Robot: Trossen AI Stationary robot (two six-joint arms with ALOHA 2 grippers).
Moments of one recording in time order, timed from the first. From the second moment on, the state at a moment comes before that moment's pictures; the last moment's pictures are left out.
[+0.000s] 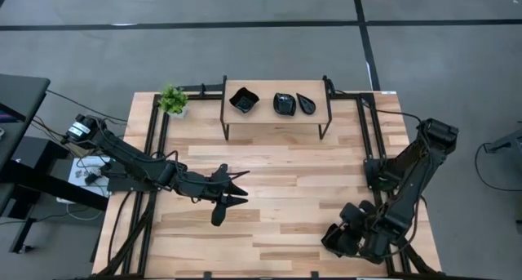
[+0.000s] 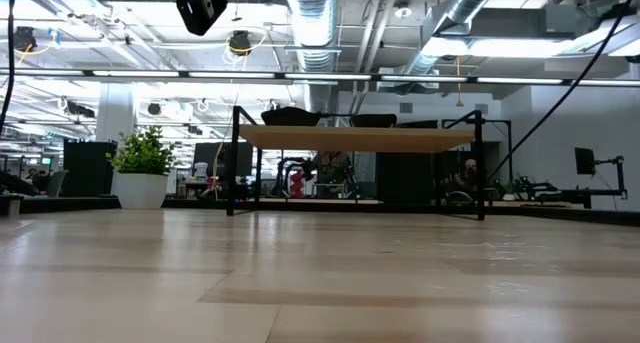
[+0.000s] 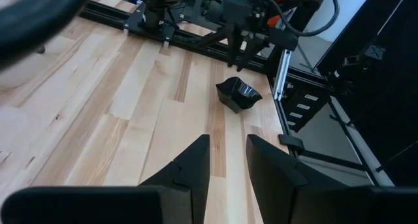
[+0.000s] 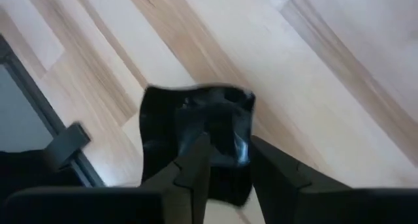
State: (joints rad) left arm -0.47 1.30 0.79 0.17 -0.32 -0.42; right arm 1.04 1.36 0.91 -0.84 0.33 1.72
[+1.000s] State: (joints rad) left arm -0.47 1.30 0.79 0.17 -0.32 -0.42; right arm 1.01 1.52 0.91 -0.80 0.26 1.67
